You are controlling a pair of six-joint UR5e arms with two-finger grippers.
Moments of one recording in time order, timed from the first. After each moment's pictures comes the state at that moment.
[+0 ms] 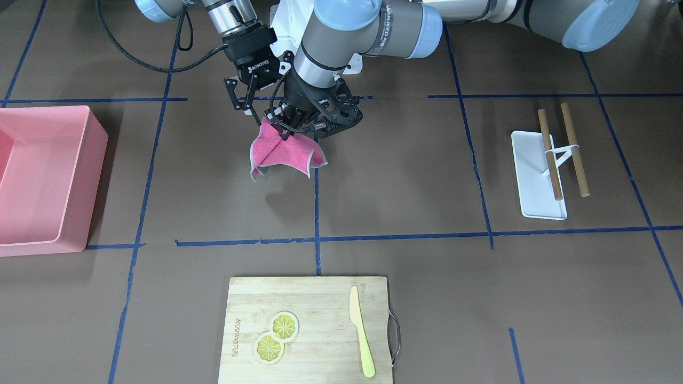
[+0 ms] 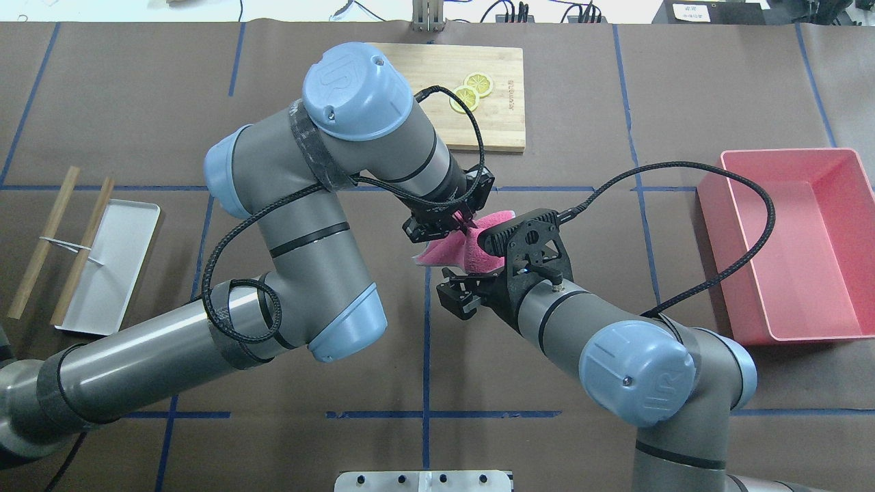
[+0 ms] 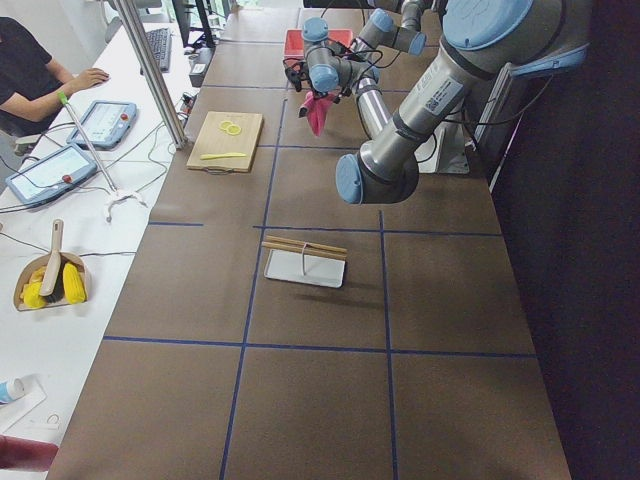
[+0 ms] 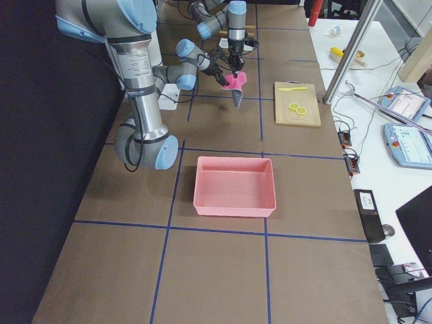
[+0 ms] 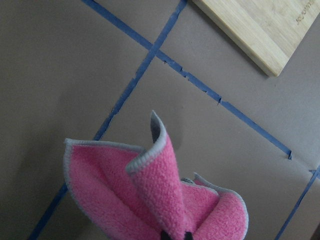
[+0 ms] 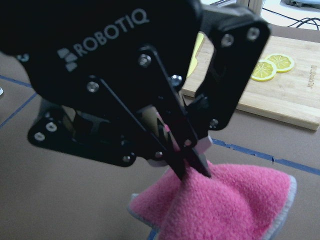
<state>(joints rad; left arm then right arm) -0.57 -2.47 -1.60 -1.75 -2.05 -1.90 0.27 -1.20 2.02 -1.15 1.20 0.94</state>
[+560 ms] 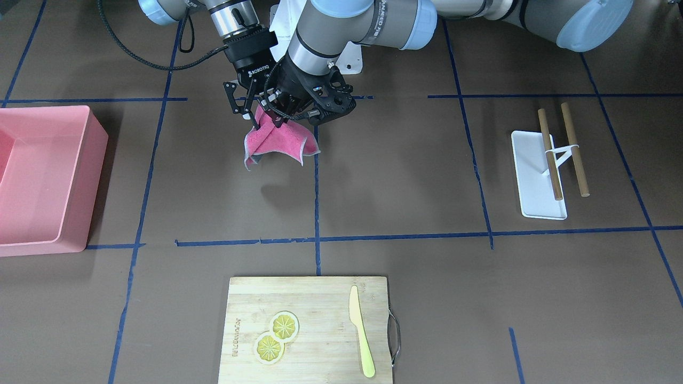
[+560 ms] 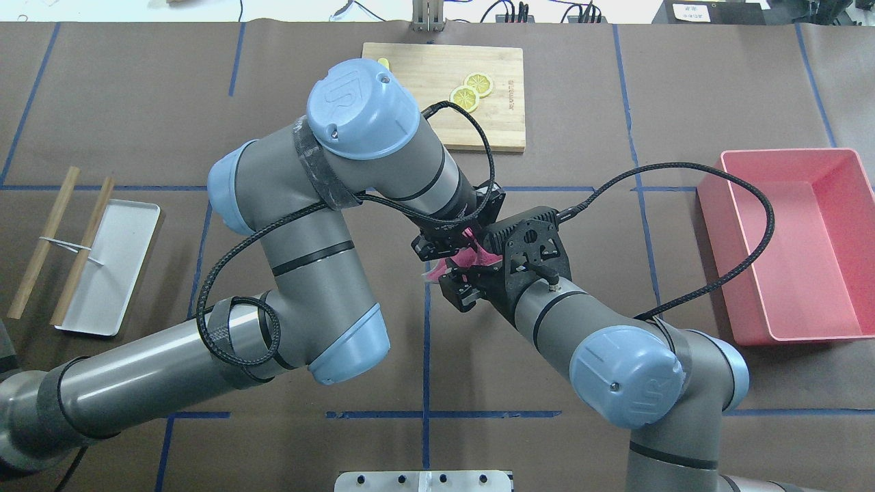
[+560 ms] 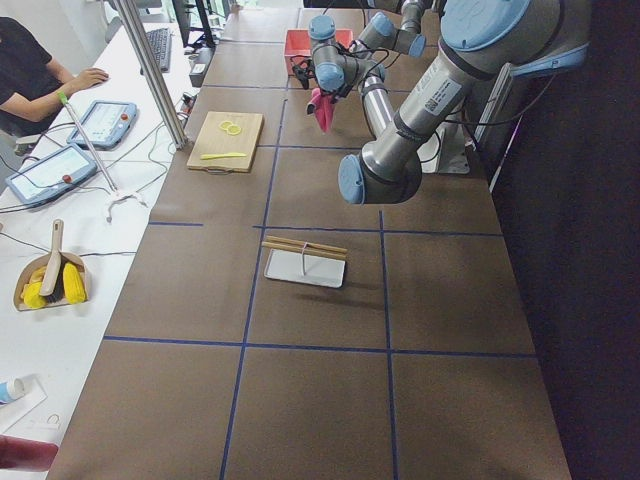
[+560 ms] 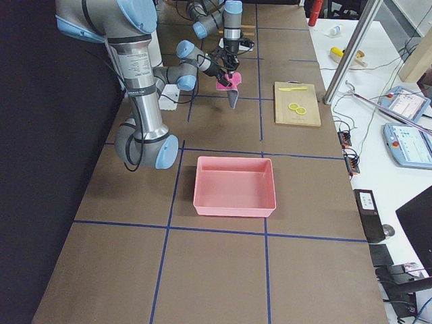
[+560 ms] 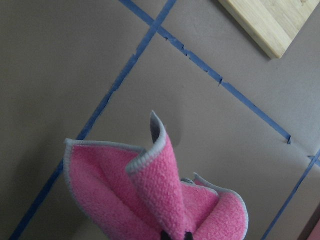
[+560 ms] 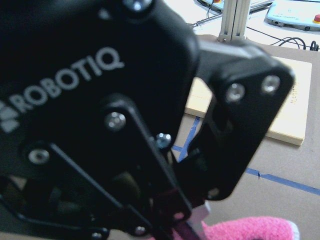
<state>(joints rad) -0.54 -2.47 -1.63 -1.75 -2.06 -1.93 0.26 -1.19 2.01 -1.15 1.14 0.94</state>
